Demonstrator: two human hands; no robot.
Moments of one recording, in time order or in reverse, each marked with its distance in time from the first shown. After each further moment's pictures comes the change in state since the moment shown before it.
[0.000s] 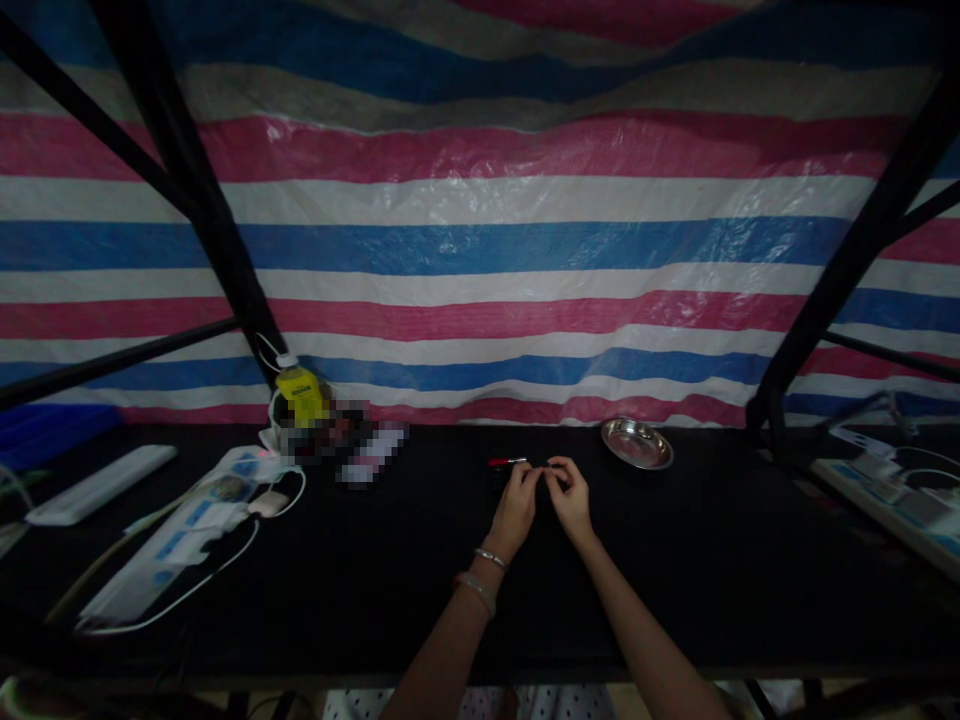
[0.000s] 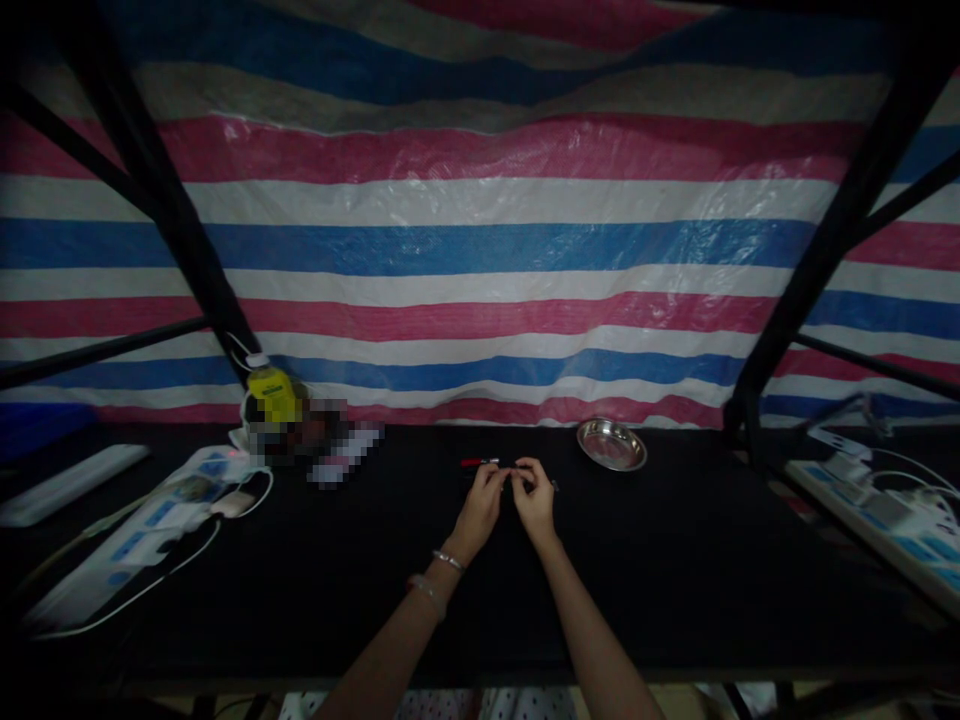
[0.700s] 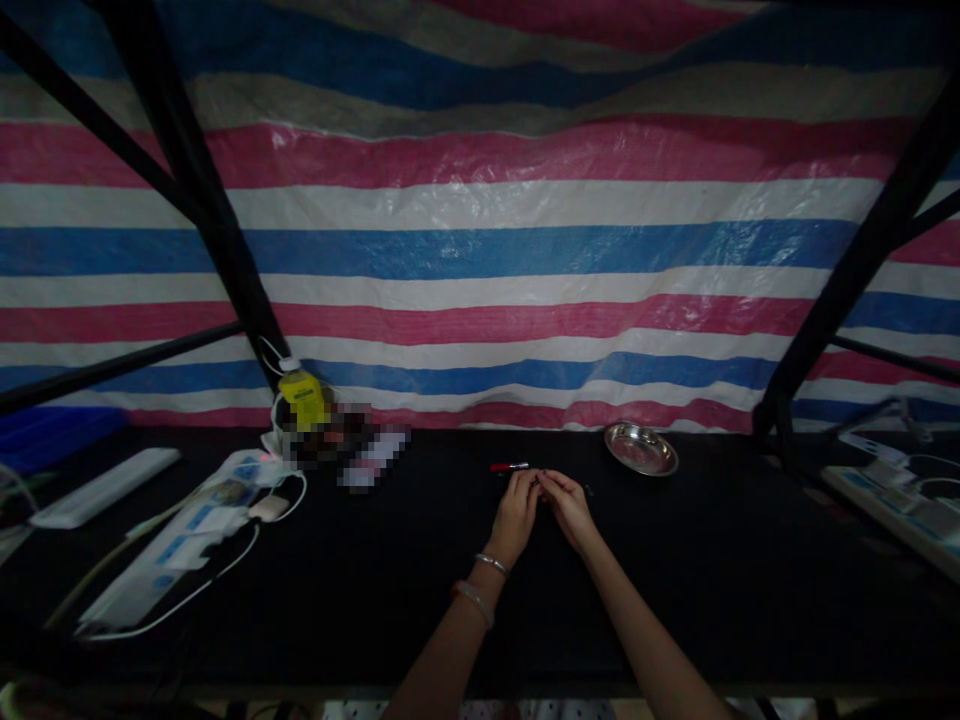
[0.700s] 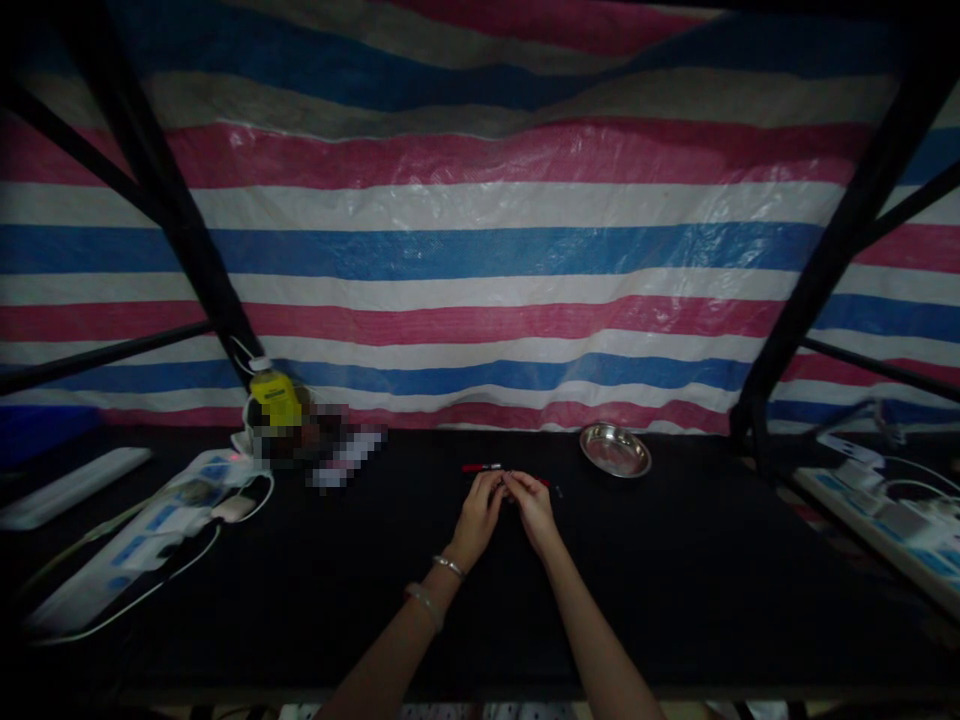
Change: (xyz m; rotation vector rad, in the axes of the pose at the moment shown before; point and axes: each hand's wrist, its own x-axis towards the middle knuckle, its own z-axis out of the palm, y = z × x) left_hand -0.003 0.000 -0.001 -0.112 0.113 -0.089; right_hand 0.002 0.001 0.009 0.468 -0.159 0.363
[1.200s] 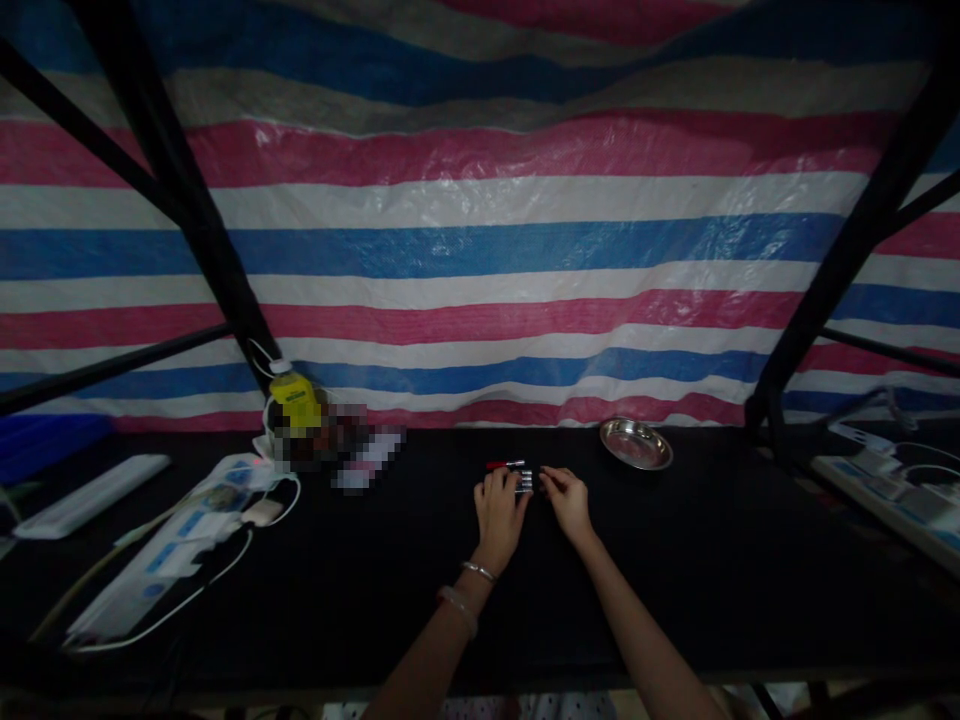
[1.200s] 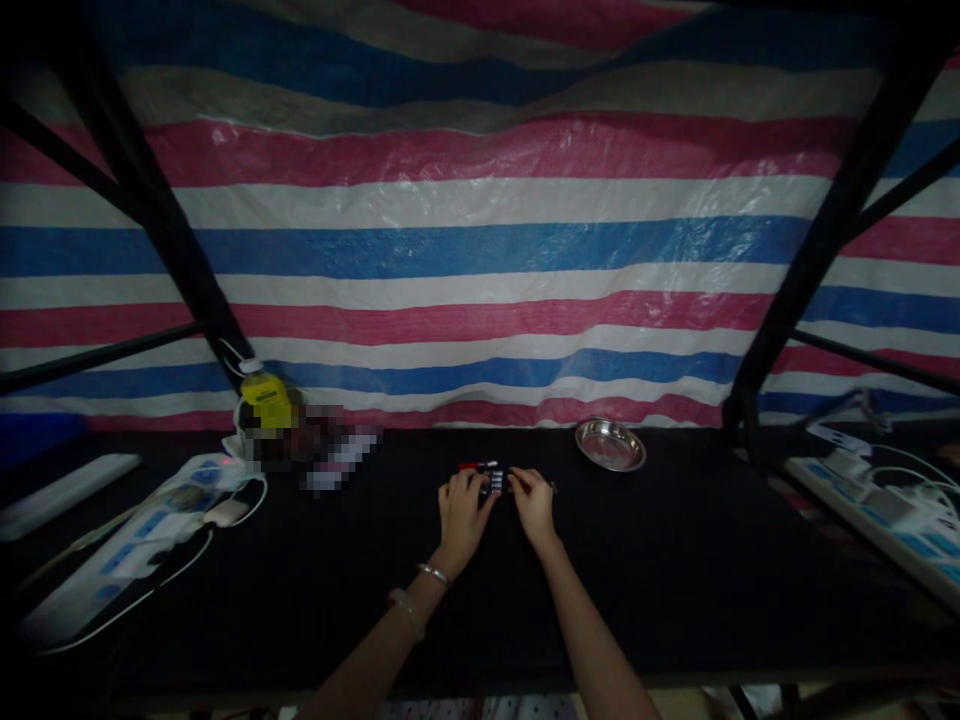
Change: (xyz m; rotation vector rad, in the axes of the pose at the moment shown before) left_hand -0.003 0.012 -0.021 0.566 -0.030 -0.084; right_hand 0.007 0.014 -0.018 -0.423 0.174 -0.262
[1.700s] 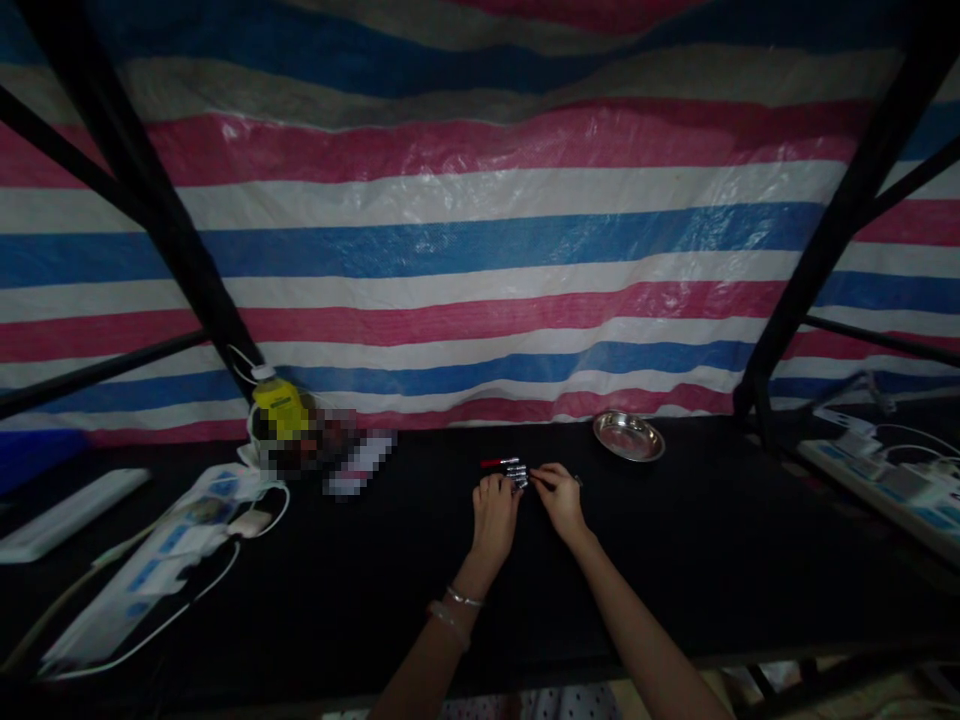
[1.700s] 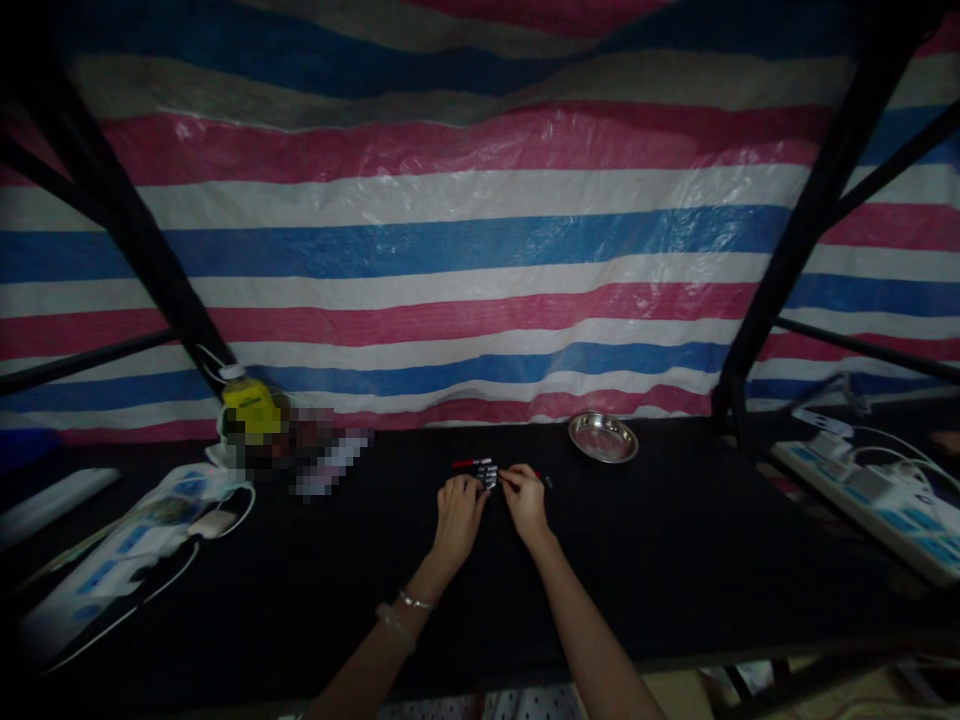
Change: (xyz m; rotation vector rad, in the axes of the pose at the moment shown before) left_hand -0.004 -0.005 0.010 0.054 -0.070 0.031; right_hand -0.002 0.003 -0.001 -0.310 -0.024 -0.245
